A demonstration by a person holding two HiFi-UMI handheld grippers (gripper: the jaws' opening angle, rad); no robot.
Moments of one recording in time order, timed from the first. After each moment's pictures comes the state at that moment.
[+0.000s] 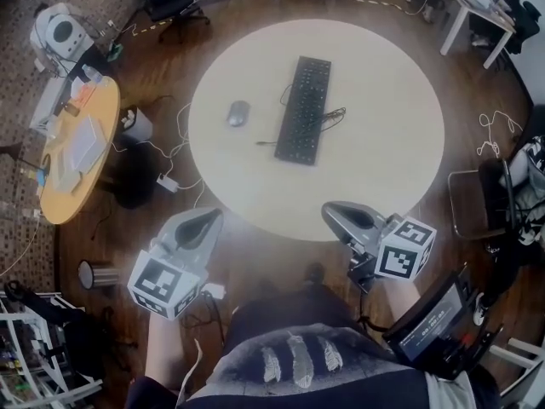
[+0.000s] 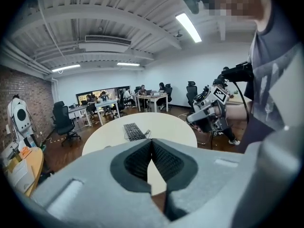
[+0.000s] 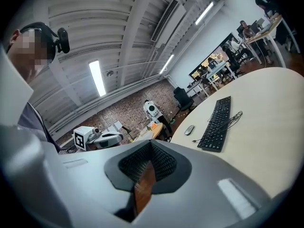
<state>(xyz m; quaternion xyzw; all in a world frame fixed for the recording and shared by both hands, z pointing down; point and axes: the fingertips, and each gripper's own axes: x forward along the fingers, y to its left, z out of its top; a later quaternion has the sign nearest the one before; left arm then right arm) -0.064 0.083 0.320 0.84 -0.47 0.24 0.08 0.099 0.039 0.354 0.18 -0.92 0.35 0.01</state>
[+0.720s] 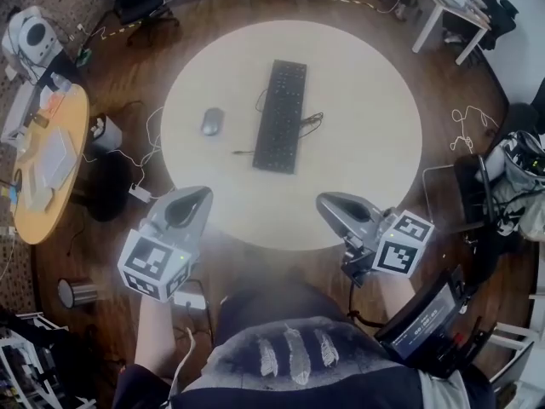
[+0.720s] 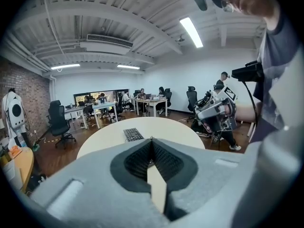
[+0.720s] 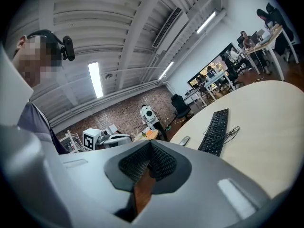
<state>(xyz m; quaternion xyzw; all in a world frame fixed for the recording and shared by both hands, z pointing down) -0.073 0.009 0.328 0.86 -0.46 0.21 0.08 0.104 -0.001 0.333 0.21 -0.92 0.32 -0.01</state>
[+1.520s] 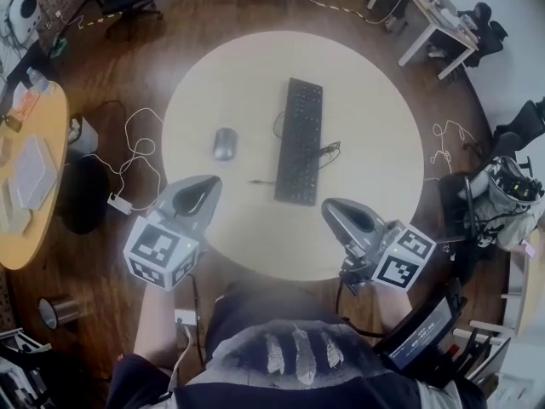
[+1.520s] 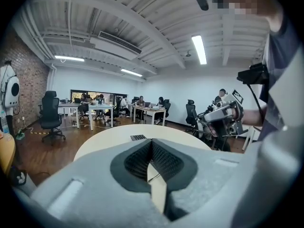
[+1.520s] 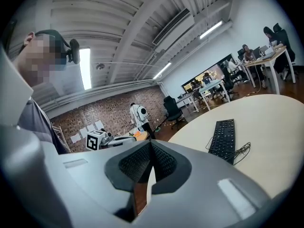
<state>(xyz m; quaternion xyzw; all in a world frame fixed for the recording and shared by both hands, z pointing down) -0.175 -0.100 0.351 0.89 -0.43 0.12 0.11 -0.003 -0.077 0.321 0.28 -0.92 0.28 0.03</state>
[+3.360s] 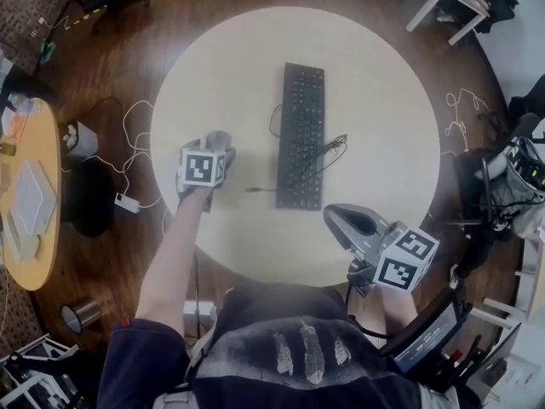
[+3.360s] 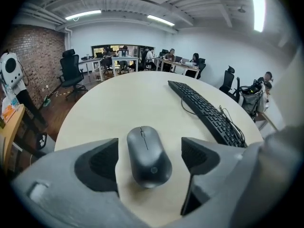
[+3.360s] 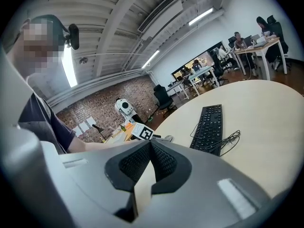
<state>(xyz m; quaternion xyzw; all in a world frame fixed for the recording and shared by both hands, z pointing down) -0.195 -0.280 0.604 0.74 -0.50 0.33 0.31 0.024 -0.122 0.384 0.30 -0.88 0.35 0.09</state>
